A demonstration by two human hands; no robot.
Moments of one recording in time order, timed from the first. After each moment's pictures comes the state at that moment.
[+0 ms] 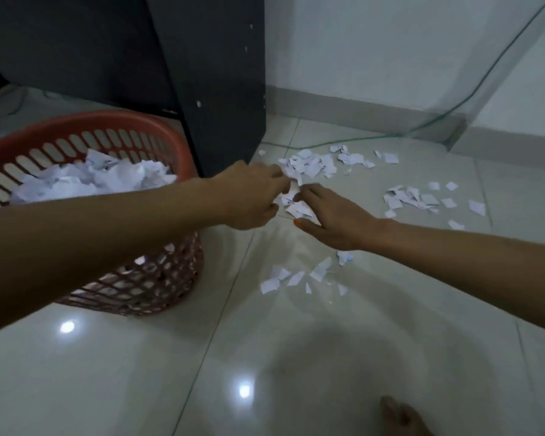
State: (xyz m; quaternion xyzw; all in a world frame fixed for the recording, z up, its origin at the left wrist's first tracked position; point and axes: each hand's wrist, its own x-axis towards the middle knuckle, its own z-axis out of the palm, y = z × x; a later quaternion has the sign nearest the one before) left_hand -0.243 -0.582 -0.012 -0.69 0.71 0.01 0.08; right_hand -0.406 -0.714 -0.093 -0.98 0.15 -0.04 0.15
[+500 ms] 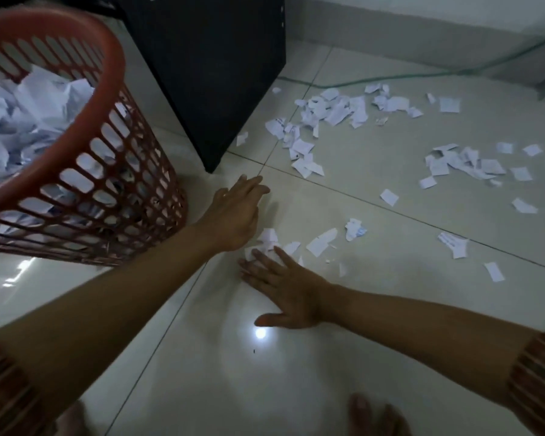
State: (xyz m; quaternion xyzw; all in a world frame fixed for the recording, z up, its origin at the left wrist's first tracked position) left_hand -0.266 -0.575 -0.200 -0.83 0.53 0.16 -0.07; right_hand -0.446 -0.650 -0.282 -0.98 -0.16 0.10 0.11
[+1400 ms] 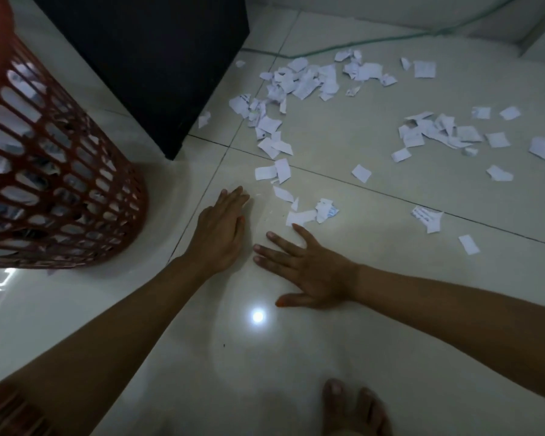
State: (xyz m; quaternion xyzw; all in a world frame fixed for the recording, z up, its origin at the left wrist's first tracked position) left_hand -0.316 -0.573 -0.261 -0.85 0.46 0.18 -0.18; right_hand -0.499 -0.717 -0.296 -0.98 -0.14 0.06 0.08
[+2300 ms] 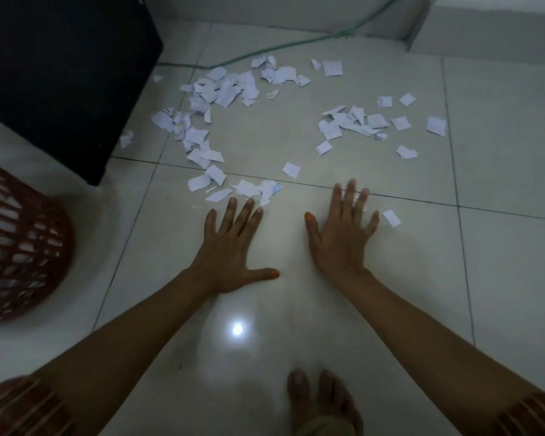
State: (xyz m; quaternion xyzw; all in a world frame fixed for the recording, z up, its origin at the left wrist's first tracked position) left_hand -0.384 -0.634 -0.286 -0.75 0.64 0.14 0.01; right_hand -0.568 -0.761 -0.294 -0.82 0.55 -0.09 0.10
